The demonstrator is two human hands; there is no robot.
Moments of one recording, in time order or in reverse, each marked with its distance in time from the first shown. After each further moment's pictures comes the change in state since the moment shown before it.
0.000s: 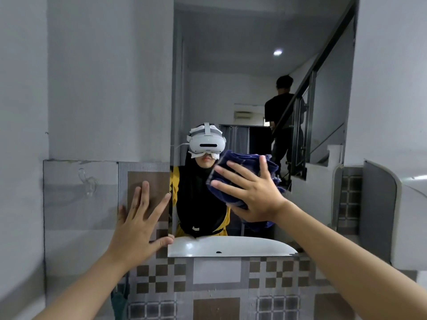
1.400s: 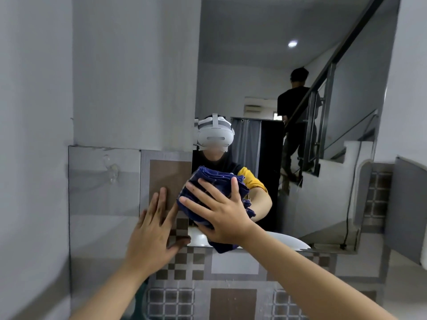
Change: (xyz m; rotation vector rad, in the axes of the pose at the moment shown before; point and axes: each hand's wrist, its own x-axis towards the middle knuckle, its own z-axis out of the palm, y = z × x) left_hand -0.031 -0.004 0.024 0.003 0.001 -0.056; right_hand 0.035 -0.120 0.036 0.081 0.045 0.053
